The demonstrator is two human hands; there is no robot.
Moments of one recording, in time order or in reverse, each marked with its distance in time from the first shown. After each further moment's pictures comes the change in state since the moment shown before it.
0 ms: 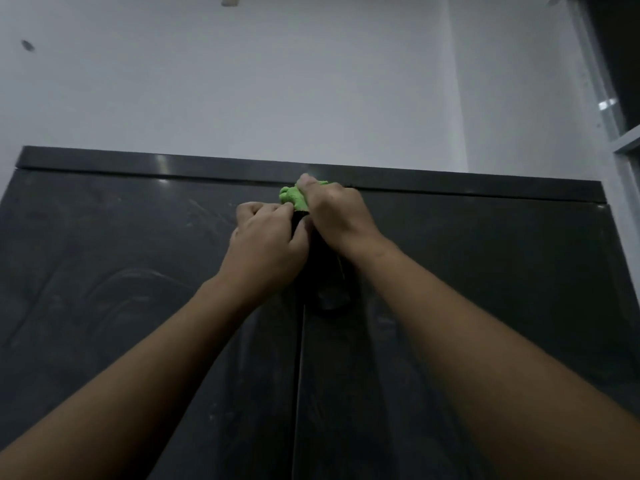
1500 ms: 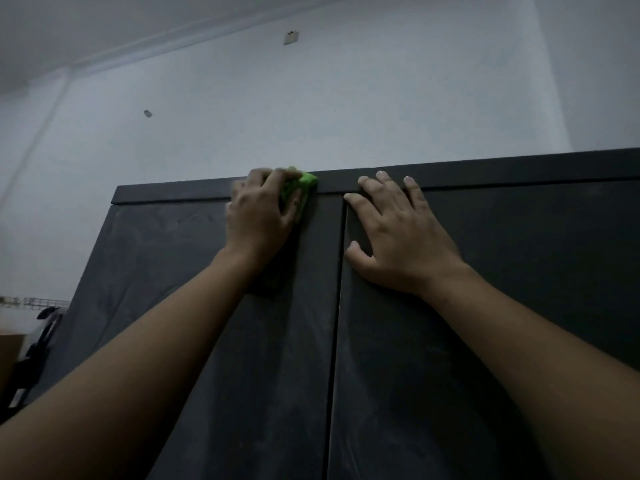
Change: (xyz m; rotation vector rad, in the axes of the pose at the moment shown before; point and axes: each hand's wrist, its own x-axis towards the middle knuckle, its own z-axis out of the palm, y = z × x) left_hand 0.072 -0.062 0.001 0.258 0.459 0.067; right_hand 0.008 0.078 0.008 -0.552 0.103 -0.442
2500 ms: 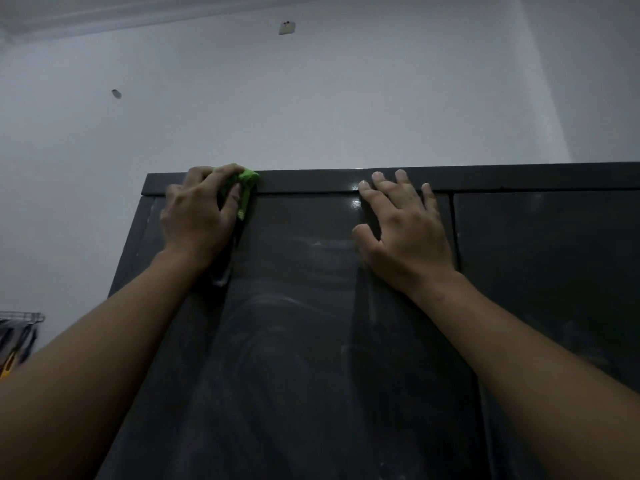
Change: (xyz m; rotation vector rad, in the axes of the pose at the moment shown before) left_hand 0.018 -0.211 -0.046 -0.003 0.009 -0.101; right_hand 0.071 -0.128 0.050 0.140 0.132 0.290
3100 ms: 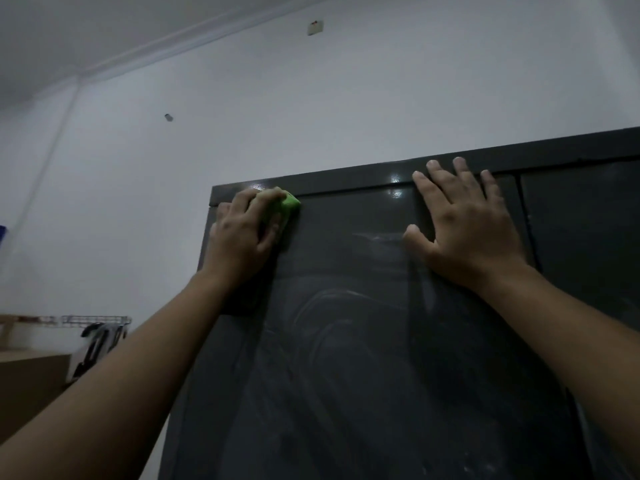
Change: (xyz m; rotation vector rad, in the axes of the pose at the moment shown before) left_hand -0.010 -0.052 -0.019 0.083 -0.130 0.283; right_hand -0.004 -0.005 0.006 -0.171 -0.002 -0.017
